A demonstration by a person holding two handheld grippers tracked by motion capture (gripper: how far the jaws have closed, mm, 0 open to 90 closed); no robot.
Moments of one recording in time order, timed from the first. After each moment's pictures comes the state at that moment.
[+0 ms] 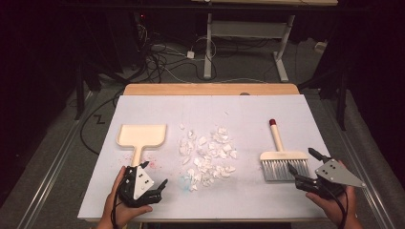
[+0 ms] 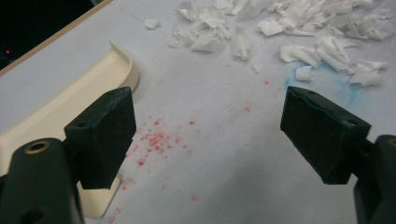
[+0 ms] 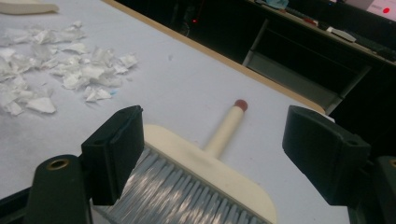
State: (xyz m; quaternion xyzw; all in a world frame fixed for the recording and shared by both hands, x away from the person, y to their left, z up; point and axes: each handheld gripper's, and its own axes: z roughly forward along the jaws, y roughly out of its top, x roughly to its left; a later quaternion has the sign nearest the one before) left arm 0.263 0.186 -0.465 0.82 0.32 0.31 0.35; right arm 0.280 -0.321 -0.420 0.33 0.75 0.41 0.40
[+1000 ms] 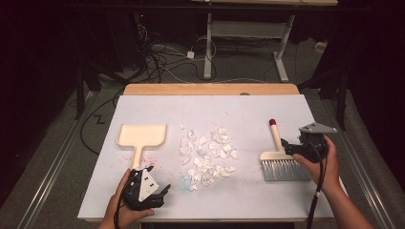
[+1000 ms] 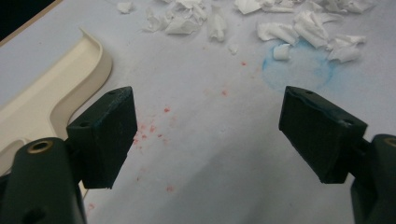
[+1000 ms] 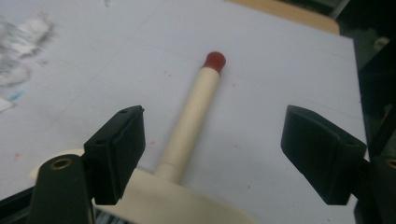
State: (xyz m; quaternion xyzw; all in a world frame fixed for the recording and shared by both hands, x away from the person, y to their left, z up) left arm 0.259 0.179 -0.473 0.85 0.31 0.29 0.33; right arm 0.389 -0.313 -0.416 0.49 0.76 0.30 0.30
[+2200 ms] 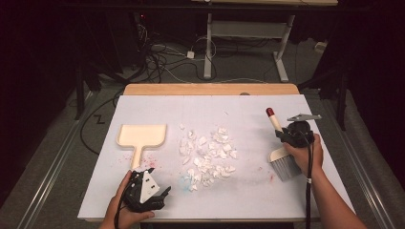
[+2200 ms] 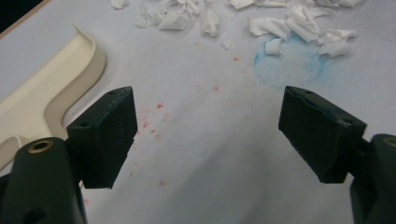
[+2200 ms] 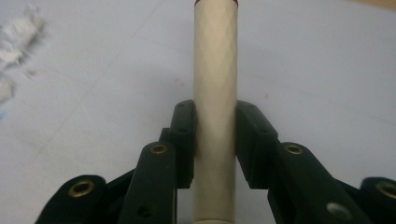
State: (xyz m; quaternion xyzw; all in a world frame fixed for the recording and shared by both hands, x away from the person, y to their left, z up) left arm 0.255 0.176 -0.472 0.85 0.31 0.28 0.32; right arm 0.434 -0.303 -0.431 0.49 0.78 0.31 0.25
